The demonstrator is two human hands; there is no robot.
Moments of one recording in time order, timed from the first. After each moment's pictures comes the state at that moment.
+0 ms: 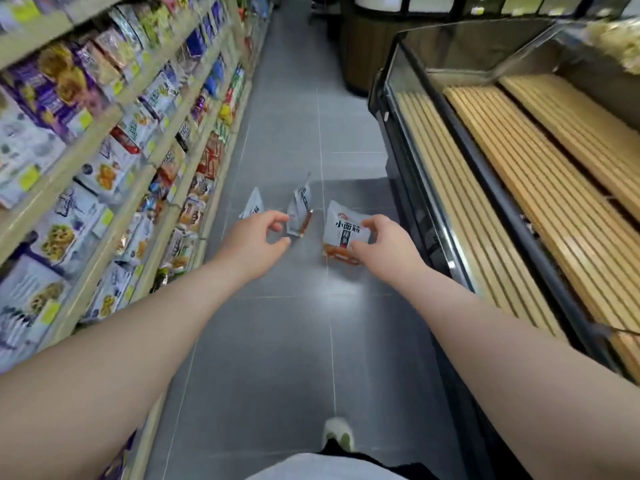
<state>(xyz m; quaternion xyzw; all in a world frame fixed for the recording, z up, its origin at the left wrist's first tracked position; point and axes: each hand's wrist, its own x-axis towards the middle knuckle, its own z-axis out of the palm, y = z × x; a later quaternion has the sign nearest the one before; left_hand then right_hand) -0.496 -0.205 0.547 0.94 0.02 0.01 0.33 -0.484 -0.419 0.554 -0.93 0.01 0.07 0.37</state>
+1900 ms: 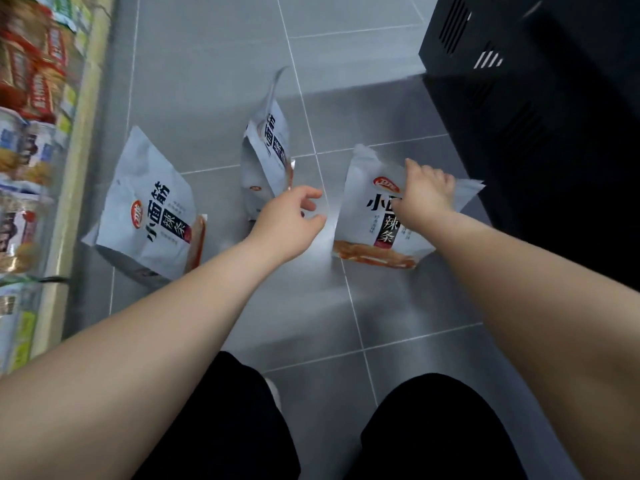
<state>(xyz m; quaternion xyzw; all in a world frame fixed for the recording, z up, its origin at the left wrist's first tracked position) 0.053 -0.179 0.004 0.90 0.00 -0.13 0.42 0.088 -0.395 -0.015 -0.99 0.13 0.07 0.07</state>
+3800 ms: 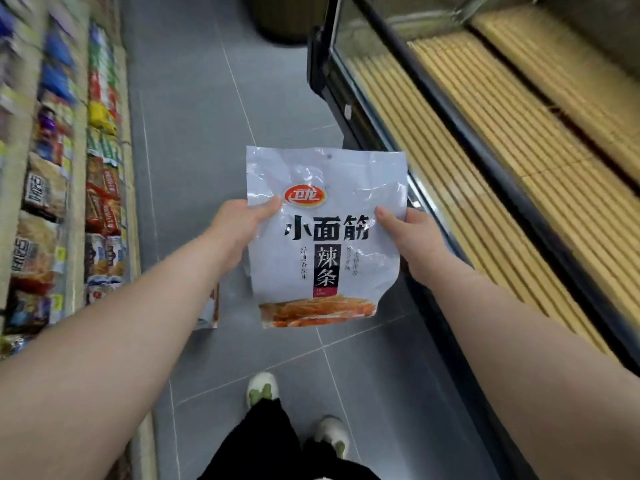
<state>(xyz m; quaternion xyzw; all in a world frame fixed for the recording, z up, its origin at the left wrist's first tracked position) 0.011 -0.192 0.500 0.73 0.13 -0.23 0.63 -0.054 -0.434 0.481 -0.69 0.27 0.03 0.67</state>
